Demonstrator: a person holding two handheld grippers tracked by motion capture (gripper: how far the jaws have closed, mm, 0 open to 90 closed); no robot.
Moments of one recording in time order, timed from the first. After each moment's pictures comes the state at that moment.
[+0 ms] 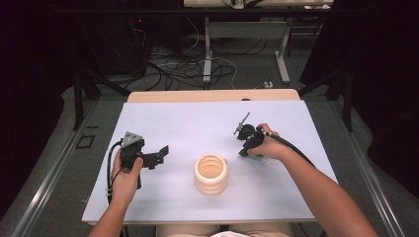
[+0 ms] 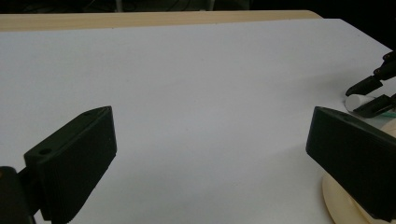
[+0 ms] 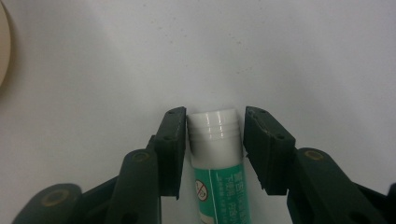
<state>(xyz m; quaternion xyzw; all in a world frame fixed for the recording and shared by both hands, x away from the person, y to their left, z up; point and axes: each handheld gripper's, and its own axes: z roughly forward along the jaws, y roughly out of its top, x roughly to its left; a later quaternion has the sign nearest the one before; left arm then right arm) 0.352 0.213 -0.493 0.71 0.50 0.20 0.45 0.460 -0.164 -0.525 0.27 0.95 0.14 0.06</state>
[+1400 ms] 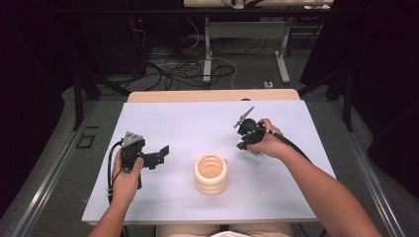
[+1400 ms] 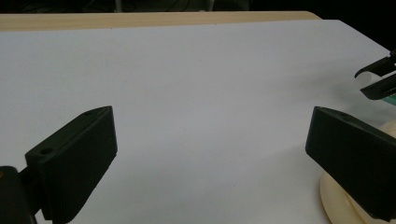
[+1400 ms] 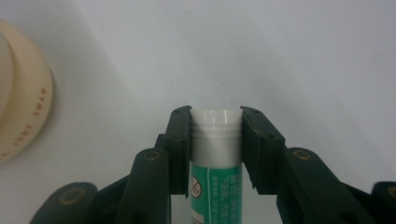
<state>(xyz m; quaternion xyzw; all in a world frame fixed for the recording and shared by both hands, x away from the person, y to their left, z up) 0.351 0.211 -0.492 0.71 0.50 0.19 0.46 0.457 -0.163 -0.479 0.27 0.96 0.08 0.06</state>
